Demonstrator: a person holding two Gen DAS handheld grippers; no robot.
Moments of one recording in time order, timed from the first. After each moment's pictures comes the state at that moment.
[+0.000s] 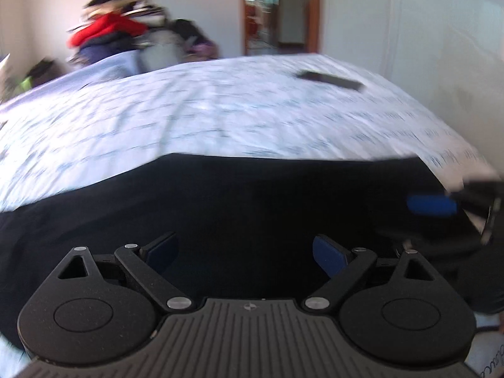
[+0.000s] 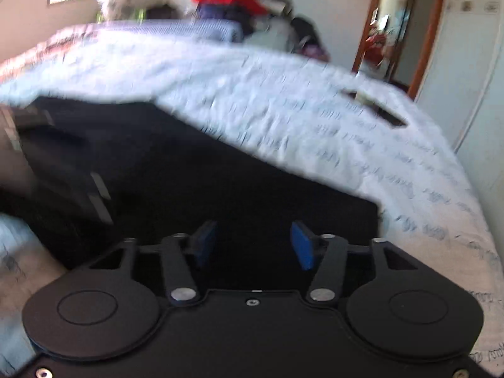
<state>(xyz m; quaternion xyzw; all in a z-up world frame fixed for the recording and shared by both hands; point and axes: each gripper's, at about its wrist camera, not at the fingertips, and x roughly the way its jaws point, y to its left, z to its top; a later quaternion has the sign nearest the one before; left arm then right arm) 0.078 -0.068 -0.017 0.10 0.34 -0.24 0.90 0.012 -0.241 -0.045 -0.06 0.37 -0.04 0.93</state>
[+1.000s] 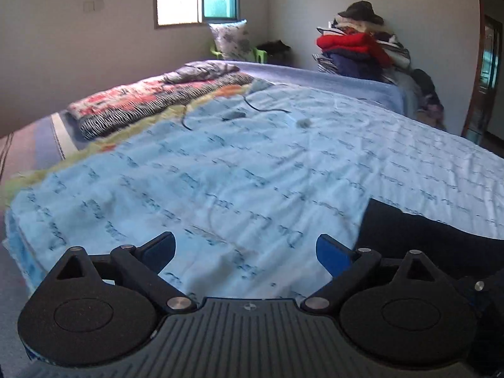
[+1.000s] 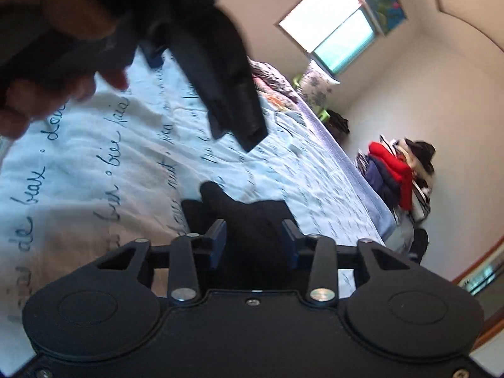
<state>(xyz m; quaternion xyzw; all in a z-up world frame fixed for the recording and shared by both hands) 0.095 0.247 0.031 -0.02 0.29 0.16 0.94 0.071 0.111 -0.024 -0.40 0.15 0.25 0.87</state>
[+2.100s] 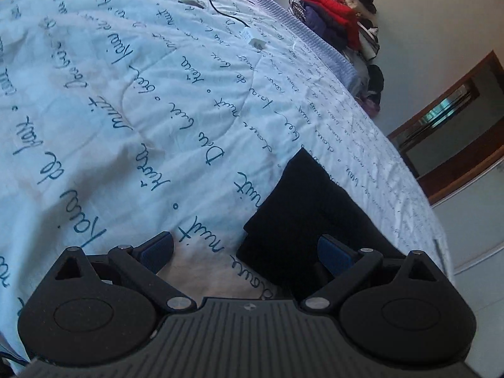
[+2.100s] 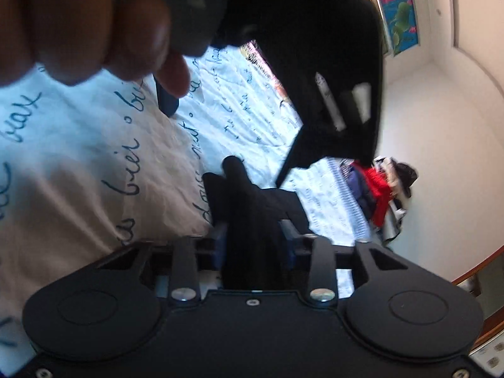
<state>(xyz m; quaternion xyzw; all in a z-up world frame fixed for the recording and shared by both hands) 0.126 0.280 -0.024 -0.32 0.41 -0.02 0.86 0.061 0.129 -0.066 -0.47 0.15 0.20 0.84</state>
